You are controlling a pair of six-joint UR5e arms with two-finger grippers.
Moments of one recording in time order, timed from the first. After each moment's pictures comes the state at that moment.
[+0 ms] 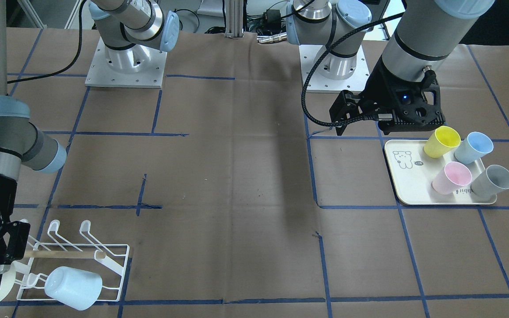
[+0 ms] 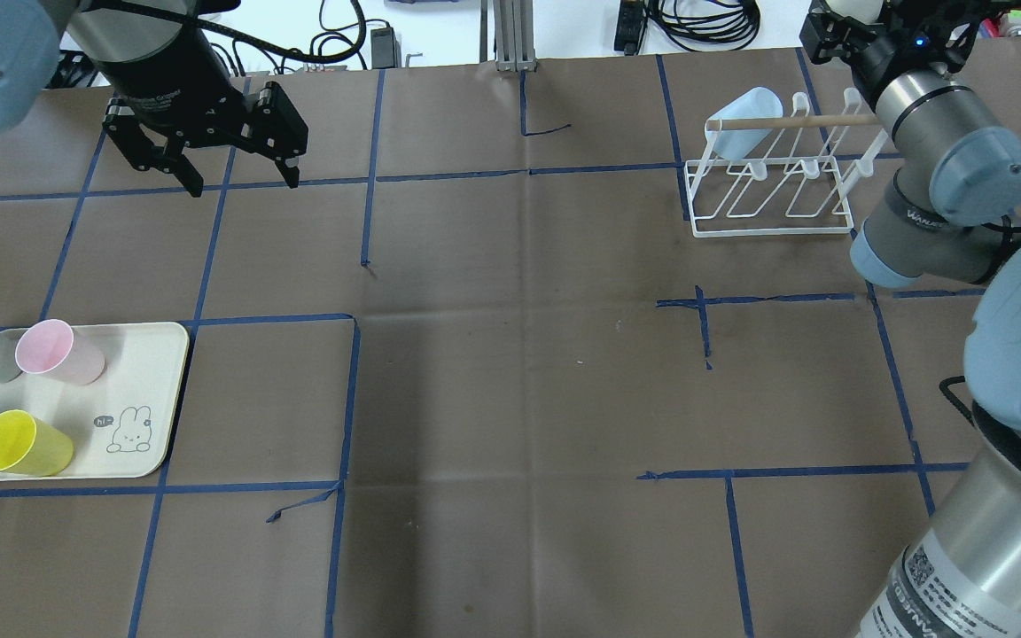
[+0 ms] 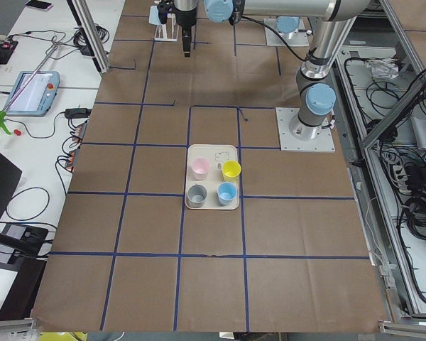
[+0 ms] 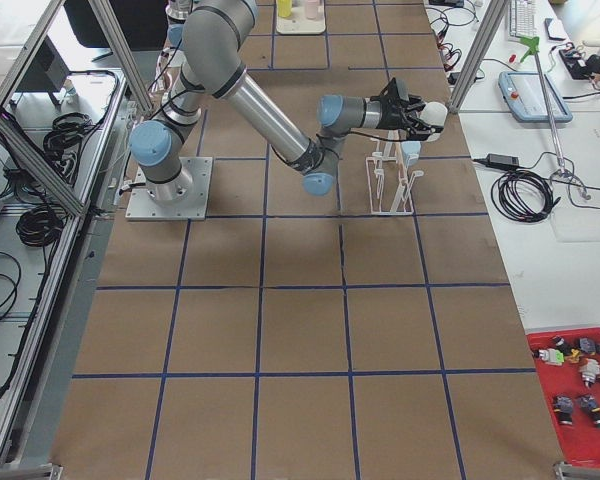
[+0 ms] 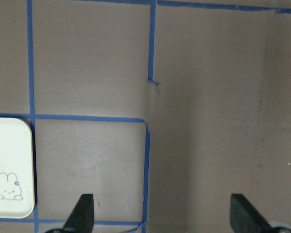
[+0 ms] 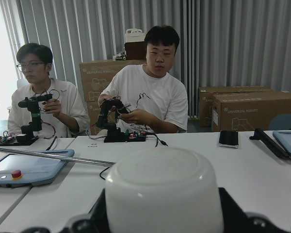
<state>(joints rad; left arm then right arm) -1.55 -1.67 -1.45 -1.65 1.57 -0.03 1.23 -0.96 1.81 -3.82 -1.15 -0.02</state>
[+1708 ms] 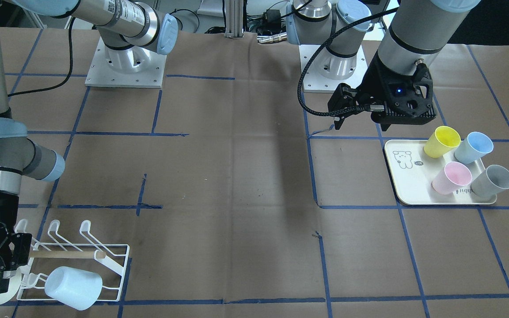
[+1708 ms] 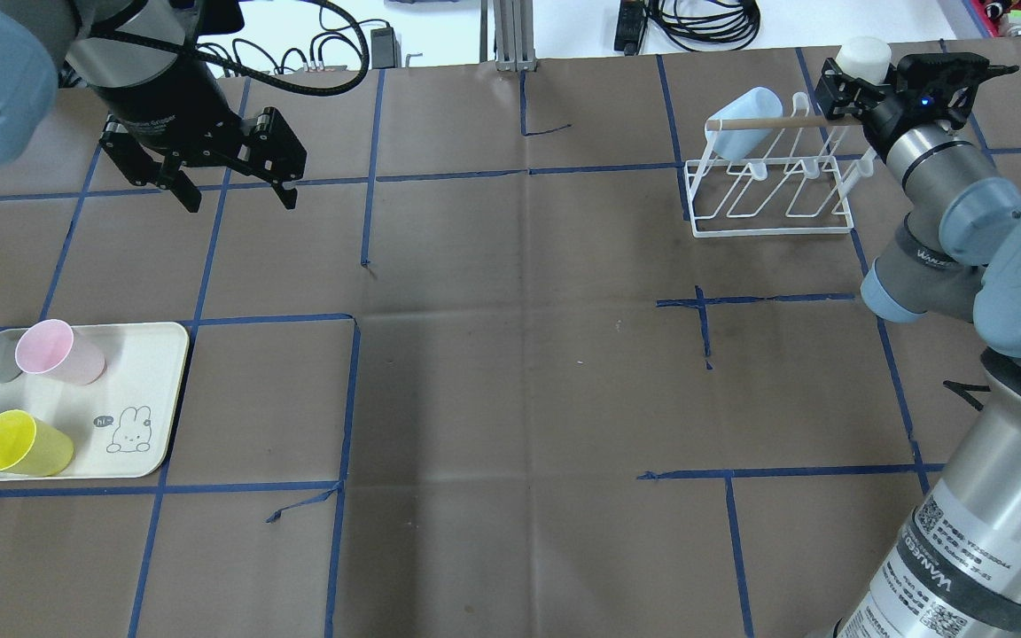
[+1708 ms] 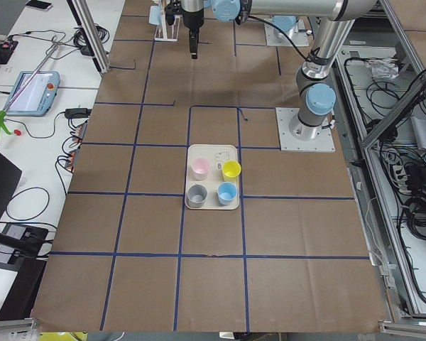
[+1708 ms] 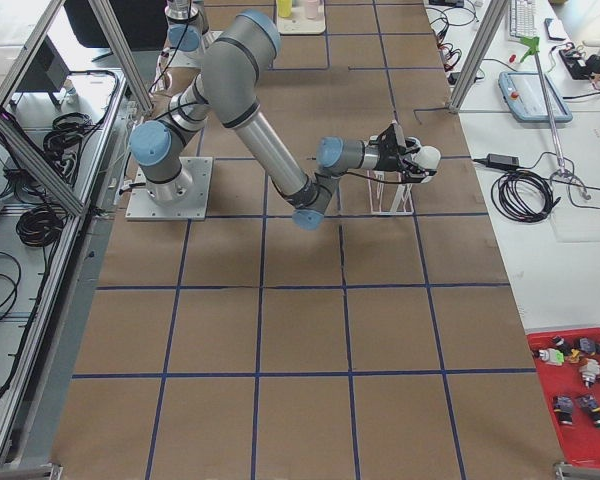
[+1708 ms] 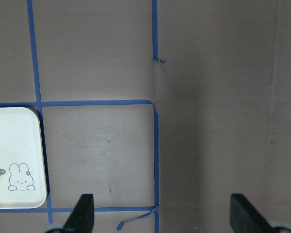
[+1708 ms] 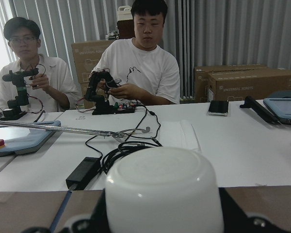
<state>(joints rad) -1.55 -1.63 -1.50 -1.59 1.57 0.03 1.16 -0.85 1.84 -3.88 -1.10 -0.04</state>
